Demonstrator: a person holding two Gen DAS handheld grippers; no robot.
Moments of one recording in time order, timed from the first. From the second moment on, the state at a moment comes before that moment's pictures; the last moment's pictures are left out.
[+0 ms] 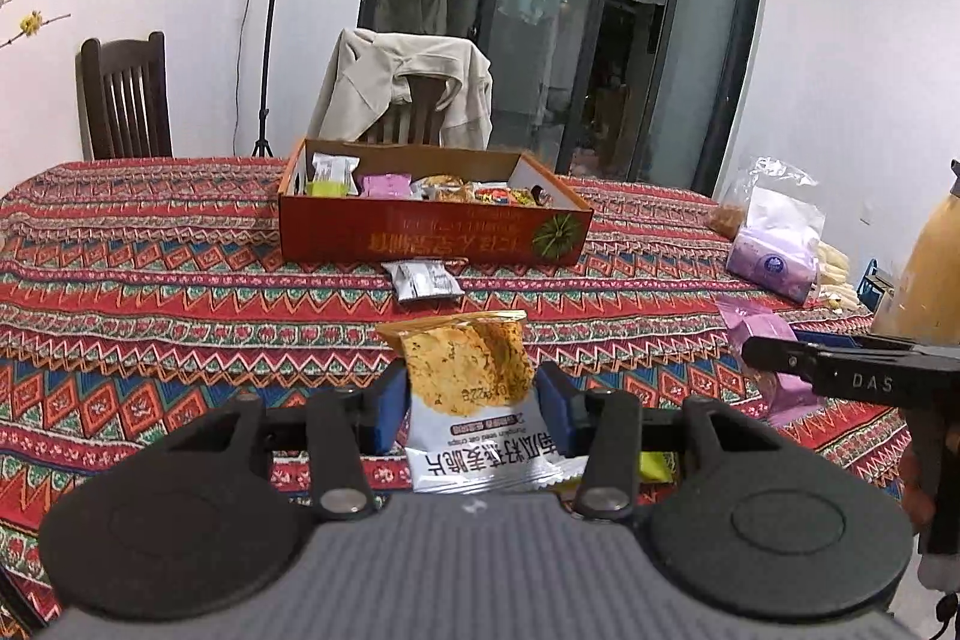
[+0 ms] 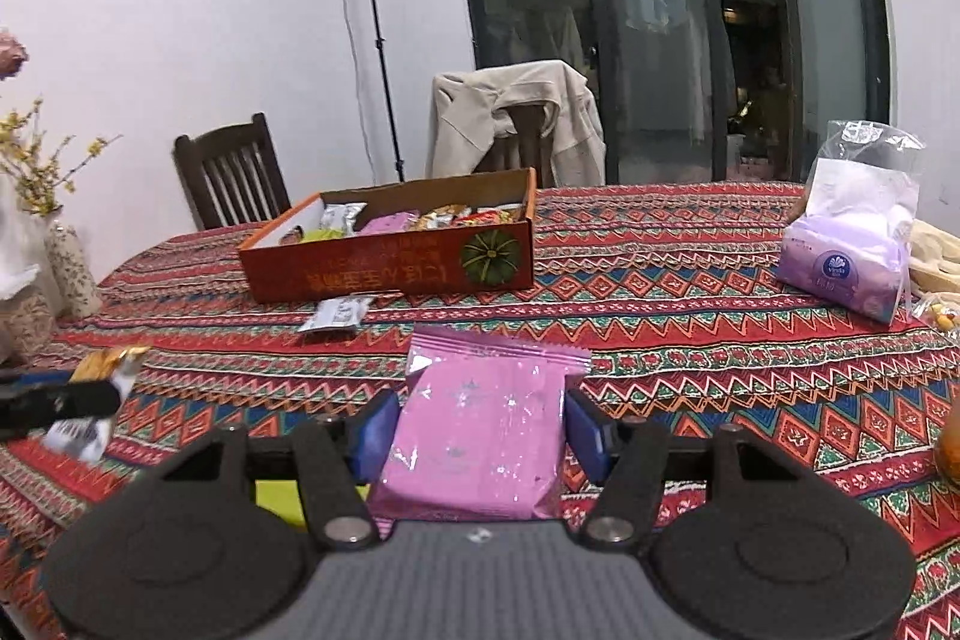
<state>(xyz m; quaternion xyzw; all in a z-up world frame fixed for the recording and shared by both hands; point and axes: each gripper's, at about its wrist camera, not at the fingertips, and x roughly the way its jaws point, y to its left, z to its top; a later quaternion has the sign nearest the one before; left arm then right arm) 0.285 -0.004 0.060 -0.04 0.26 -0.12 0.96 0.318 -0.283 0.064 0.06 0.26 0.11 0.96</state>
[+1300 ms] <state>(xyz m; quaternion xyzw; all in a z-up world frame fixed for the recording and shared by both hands) 0.636 0.062 0.022 -0.01 0.33 -0.08 0.94 0.680 -0.104 0.031 -0.01 0.33 0.19 0.92</state>
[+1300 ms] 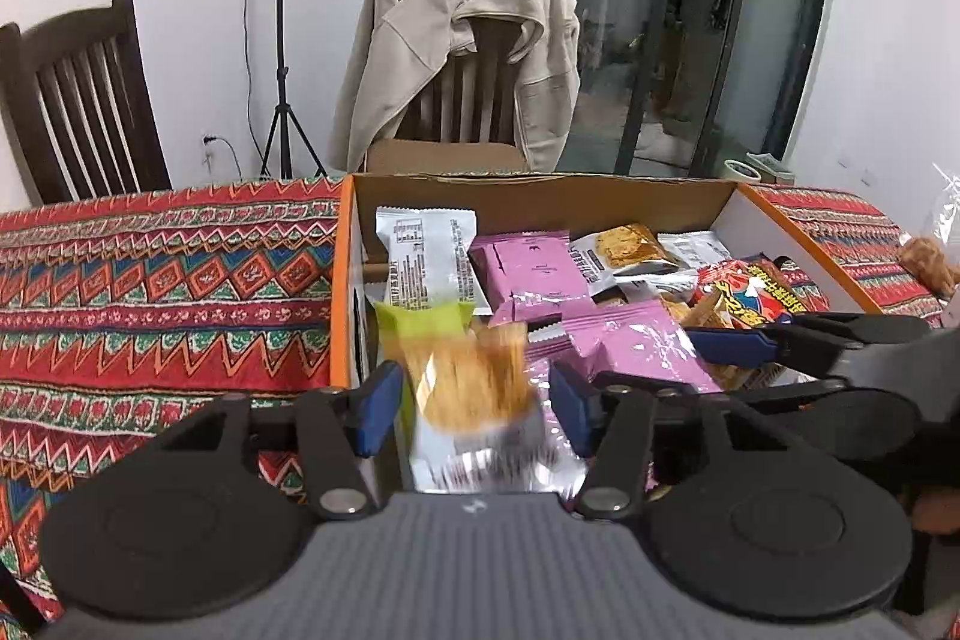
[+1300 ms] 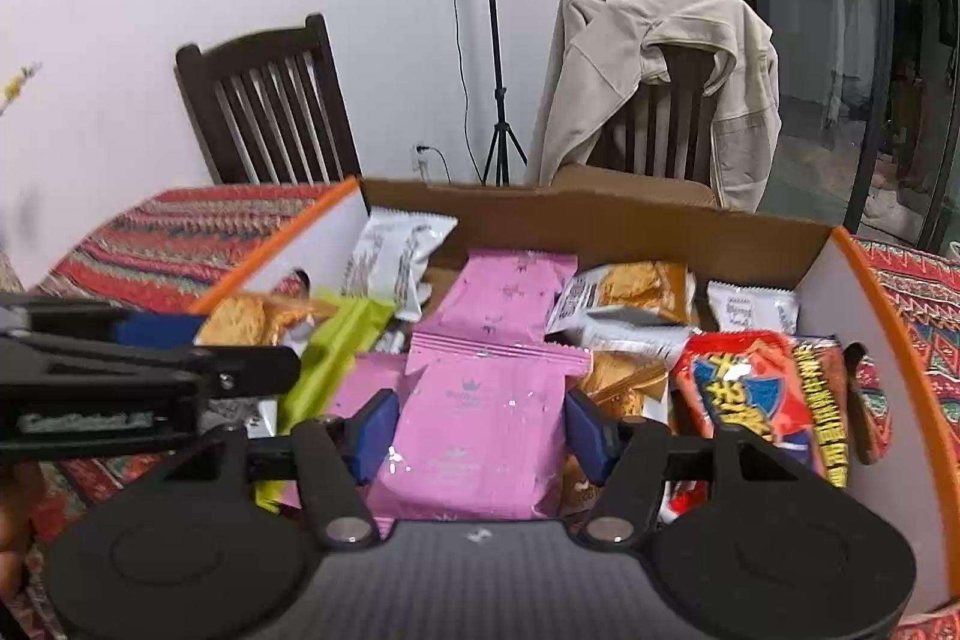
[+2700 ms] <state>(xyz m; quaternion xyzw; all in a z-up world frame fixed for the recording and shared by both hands) 0.260 0.039 0.069 -0.03 0.24 -0.06 0.97 0.319 -0.217 0.080 -0.05 0.27 0.24 0.93</state>
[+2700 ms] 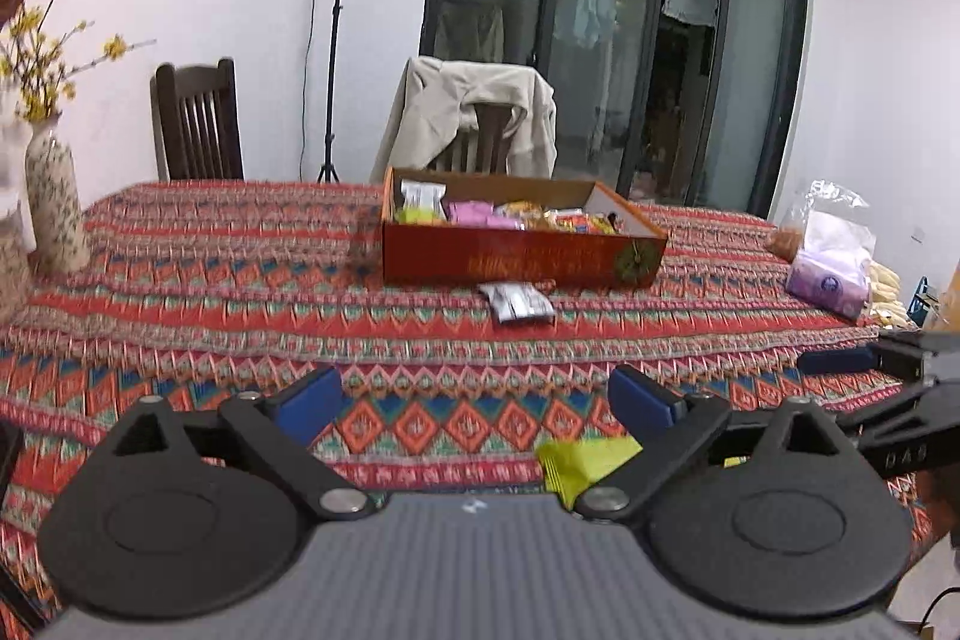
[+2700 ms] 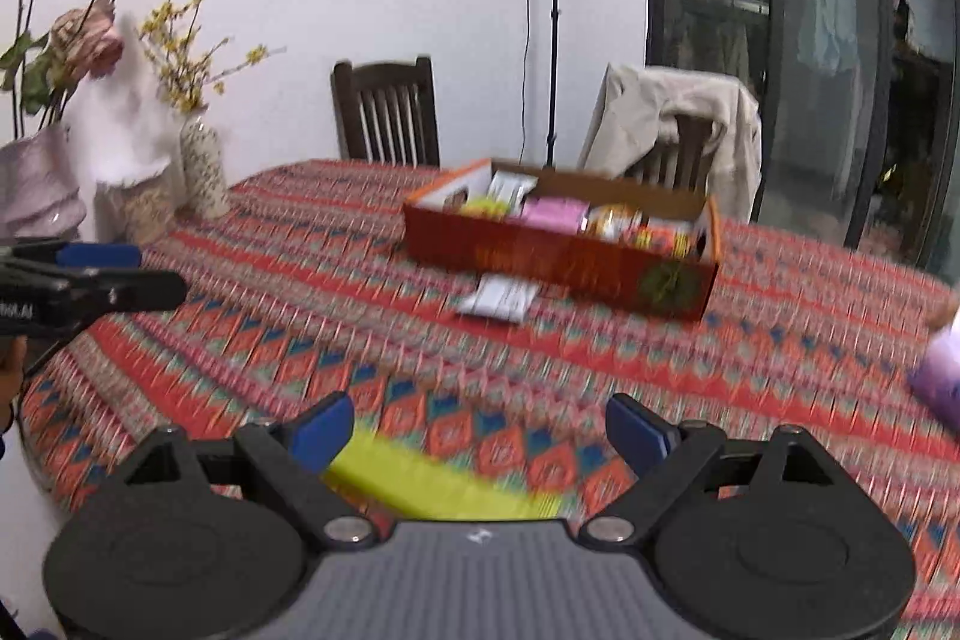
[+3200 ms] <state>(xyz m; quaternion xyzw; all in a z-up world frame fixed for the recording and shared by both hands) 0.254 0.043 0.055 -0.03 0.26 -0.05 0.96 0.305 -0.198 0.031 -0.09 0.29 0.24 0.92</state>
